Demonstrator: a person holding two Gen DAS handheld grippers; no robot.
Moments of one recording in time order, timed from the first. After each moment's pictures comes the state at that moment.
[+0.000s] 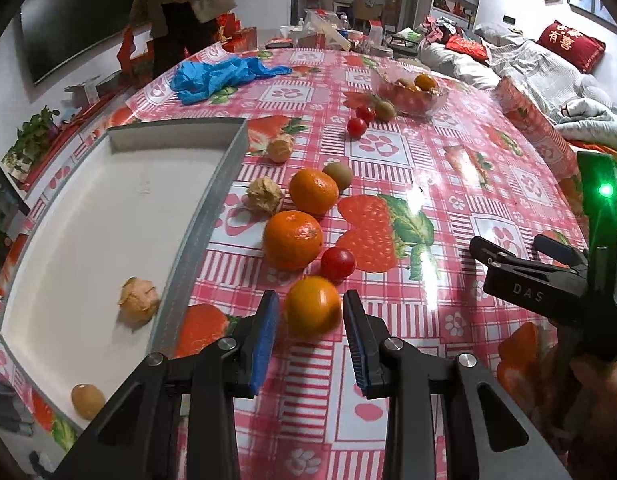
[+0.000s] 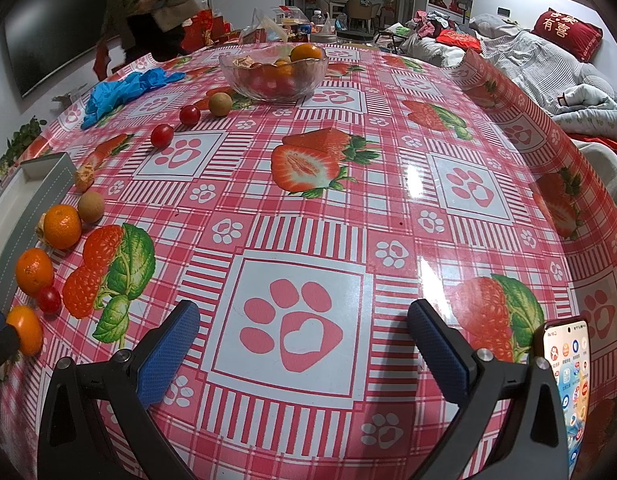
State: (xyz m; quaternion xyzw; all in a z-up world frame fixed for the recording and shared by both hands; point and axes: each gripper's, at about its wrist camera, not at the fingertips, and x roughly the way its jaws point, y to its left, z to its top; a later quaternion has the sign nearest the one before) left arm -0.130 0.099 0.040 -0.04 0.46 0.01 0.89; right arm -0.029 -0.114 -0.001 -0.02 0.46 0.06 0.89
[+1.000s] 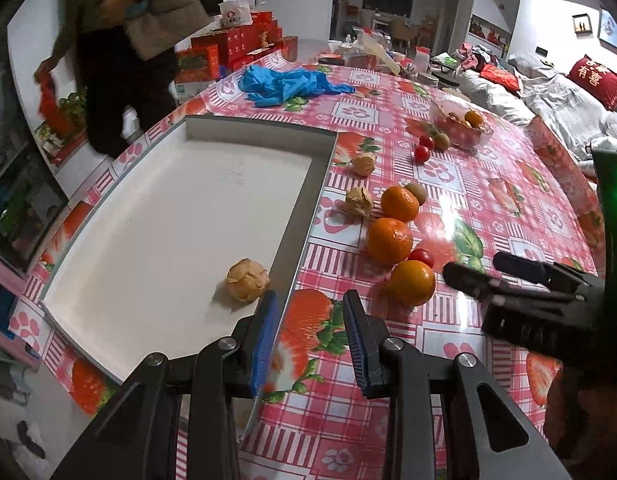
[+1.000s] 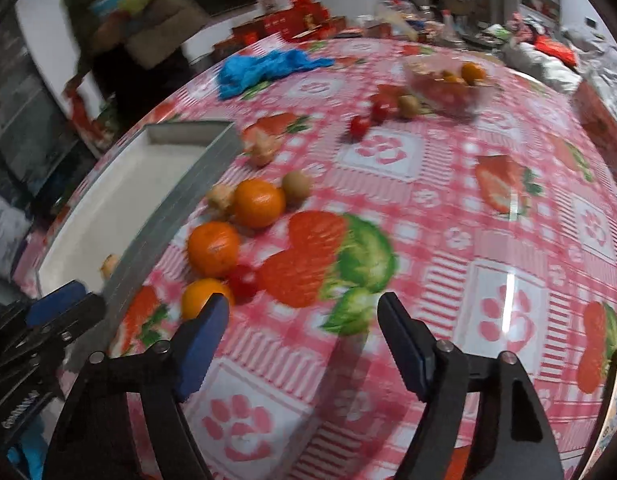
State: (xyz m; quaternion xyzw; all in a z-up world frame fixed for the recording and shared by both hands) left arm -0.160 0.159 0.055 -0.07 0.44 0.06 0.89; right arm -0.061 -0.022 0.027 -0.01 0.47 0.23 0.85
